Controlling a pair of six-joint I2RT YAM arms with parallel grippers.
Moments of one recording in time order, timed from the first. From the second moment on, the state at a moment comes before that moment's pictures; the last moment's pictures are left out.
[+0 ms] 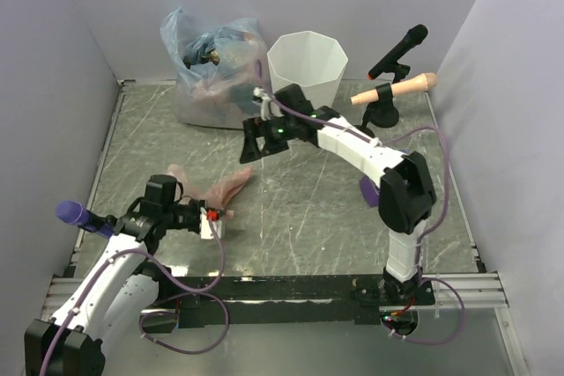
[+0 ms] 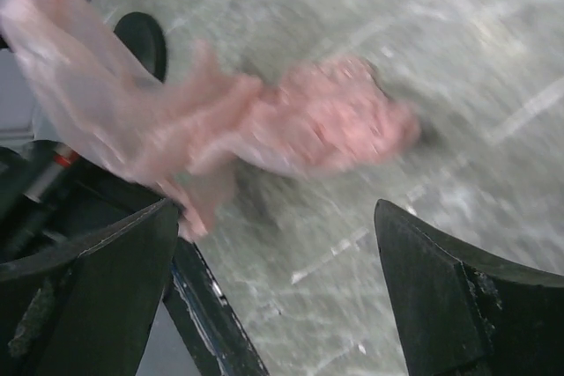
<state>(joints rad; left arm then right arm) -0.26 0.74 0.47 -0.51 0.83 1.29 0.64 1.88 1.63 -0.52 -0.56 0.30</state>
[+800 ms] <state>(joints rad) -0.28 0.48 0.38 -0.64 0.78 1.29 0.84 2.25 1.99 -0.31 -0.87 0.41</state>
